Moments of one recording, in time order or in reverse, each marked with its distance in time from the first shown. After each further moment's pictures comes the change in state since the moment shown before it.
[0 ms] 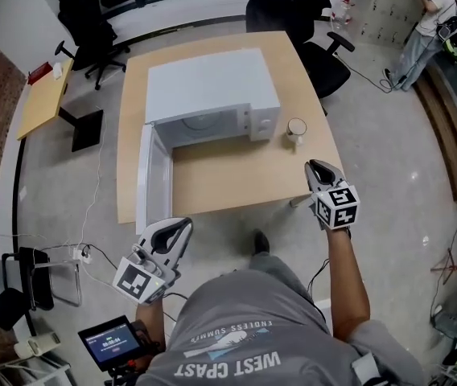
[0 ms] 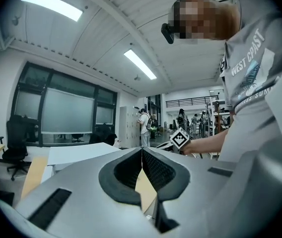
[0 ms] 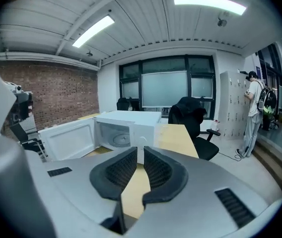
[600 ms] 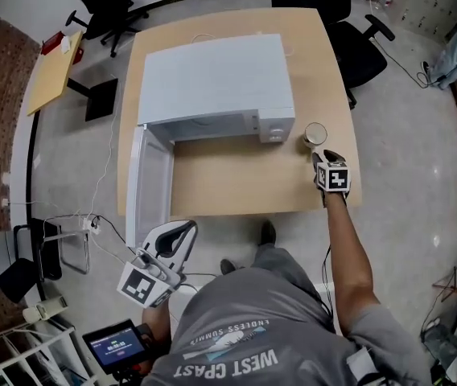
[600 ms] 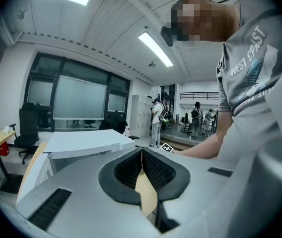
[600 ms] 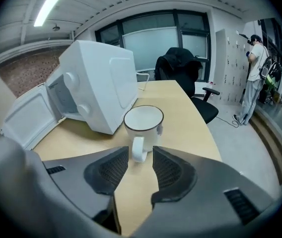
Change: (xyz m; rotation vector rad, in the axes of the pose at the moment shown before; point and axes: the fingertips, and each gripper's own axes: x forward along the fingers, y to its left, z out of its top) left arm 0.110 0.048 -0.035 -0.103 0.146 0.133; right arm 0.212 -0.149 -0.167 0.153 0.397 -0.035
